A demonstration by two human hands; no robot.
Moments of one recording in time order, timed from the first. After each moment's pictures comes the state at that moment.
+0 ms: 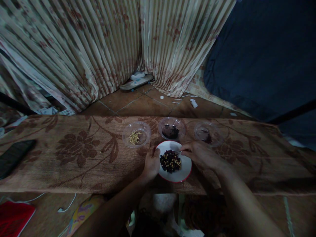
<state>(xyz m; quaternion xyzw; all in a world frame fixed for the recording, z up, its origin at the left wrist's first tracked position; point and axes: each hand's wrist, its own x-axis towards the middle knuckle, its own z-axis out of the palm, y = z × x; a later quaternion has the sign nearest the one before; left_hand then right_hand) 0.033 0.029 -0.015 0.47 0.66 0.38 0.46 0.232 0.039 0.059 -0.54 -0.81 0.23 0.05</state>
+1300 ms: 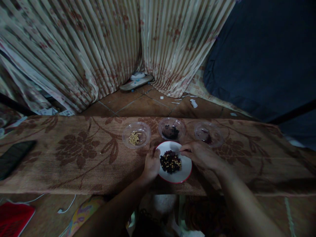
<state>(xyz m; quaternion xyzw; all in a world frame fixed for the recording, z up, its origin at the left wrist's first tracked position) 0.034 0.029 -0.019 0.47 0.65 0.39 0.46 0.230 0.038 0.063 -0.54 -0.81 0.23 0.05</state>
